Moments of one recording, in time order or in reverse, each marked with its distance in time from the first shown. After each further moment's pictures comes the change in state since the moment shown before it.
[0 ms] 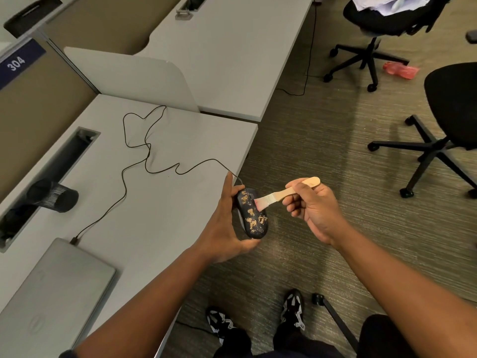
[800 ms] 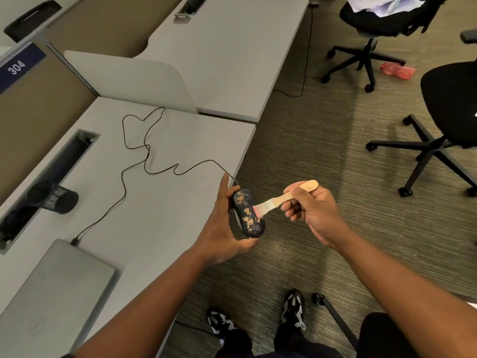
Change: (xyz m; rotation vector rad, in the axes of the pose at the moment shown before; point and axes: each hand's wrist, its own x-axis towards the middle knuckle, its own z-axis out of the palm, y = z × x) left_hand -0.004 -0.005 0.005 -0.027 0.016 -0.023; right_hand -0.012 0.005 -0.008 -0.075 -0.073 -0.086
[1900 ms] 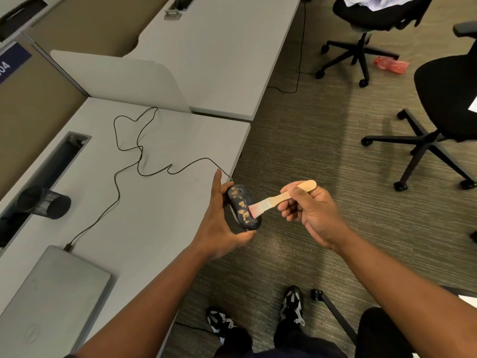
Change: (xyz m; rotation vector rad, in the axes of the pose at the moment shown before) left_hand 0.012 -0.004 0.001 -0.022 0.029 -0.004; right_hand -0.003 -0.001 -0.003 0.073 -0.033 -0.008
